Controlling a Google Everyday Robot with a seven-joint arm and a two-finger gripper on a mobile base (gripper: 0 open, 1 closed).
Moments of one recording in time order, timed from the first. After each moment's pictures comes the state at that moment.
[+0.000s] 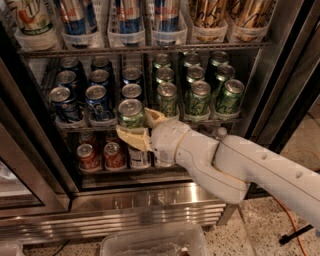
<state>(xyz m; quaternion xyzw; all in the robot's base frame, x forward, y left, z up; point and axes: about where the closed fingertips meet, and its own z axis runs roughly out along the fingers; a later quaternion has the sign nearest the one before) 0.530 0.057 0.856 -0.35 0.63 0.28 0.63</state>
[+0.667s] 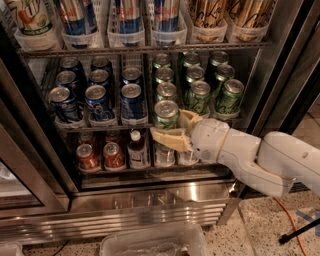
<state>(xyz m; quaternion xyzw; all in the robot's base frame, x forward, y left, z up) 0.523 -0.018 0.856 -0.37 0.61 0.31 0.62</state>
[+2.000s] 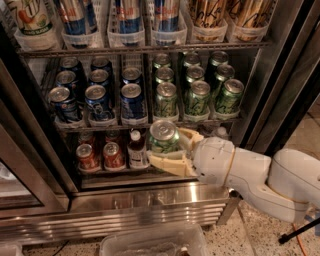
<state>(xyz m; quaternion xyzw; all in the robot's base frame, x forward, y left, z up) 0.454 -0.012 0.859 -0.40 0.60 0.34 0.60</state>
